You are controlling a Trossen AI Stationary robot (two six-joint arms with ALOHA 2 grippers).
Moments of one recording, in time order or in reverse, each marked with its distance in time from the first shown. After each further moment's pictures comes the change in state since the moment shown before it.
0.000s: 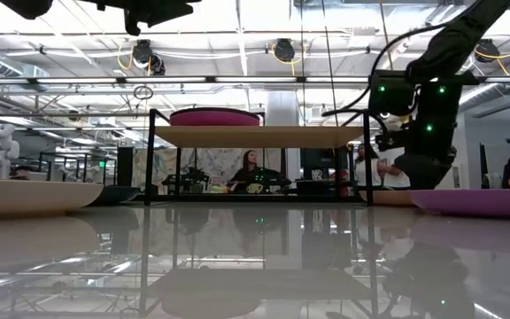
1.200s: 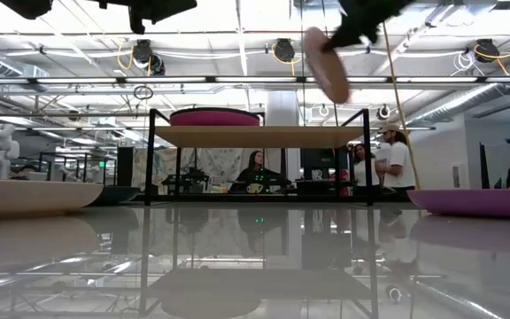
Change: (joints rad) left arm 0.002 0.000 0.000 0.011 0.082 -0.038; right arm 0.062 -0.242 0.508 0.243 -0.050 -0.376
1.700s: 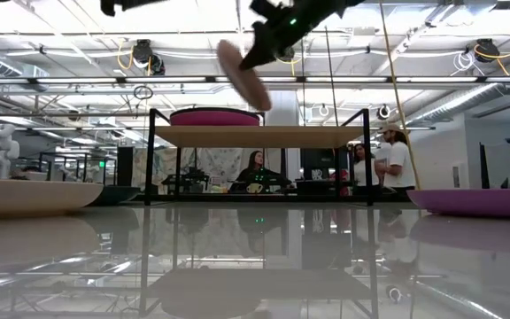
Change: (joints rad) left arm -0.124 -0.180 0.000 -0.256 -0.176 0.176; right arm 0.040 0.606 0.479 0.045 -0.130 -0.260
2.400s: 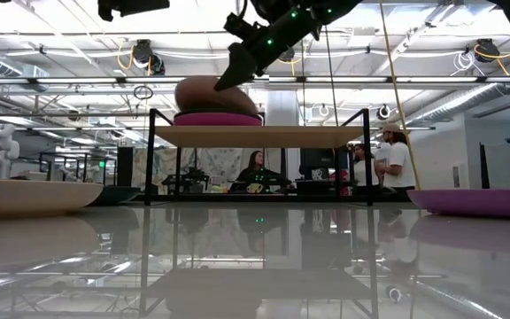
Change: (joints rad) left arm 0.011 0.002 0.000 -0.022 -0.048 -0.031; right arm 0.033 0.170 0.078 0.031 -0.053 -0.032
